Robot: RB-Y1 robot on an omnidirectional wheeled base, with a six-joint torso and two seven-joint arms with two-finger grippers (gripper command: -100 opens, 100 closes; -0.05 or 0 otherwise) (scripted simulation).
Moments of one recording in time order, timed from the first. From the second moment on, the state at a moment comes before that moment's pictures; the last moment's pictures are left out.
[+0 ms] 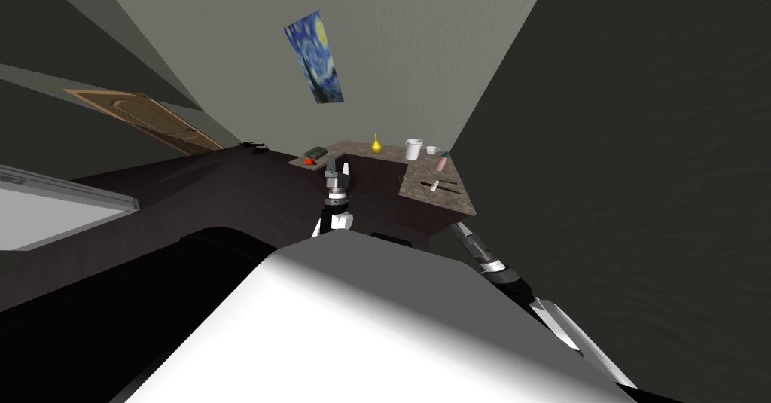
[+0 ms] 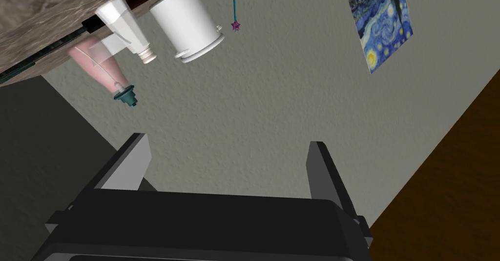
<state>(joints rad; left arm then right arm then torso) 0.47 0.03 0.00 -2.28 0.09 -0.49 -0.03 0.69 -0.67 -0.10 -1.77 0.38 -0.80 0.10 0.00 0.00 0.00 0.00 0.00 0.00</state>
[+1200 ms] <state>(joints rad) 0.47 0.03 0.00 -2.28 0.09 -0.49 -0.03 0.73 -0.99 -0.03 -1.48 0.52 -0.83 0.11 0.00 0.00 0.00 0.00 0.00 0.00</state>
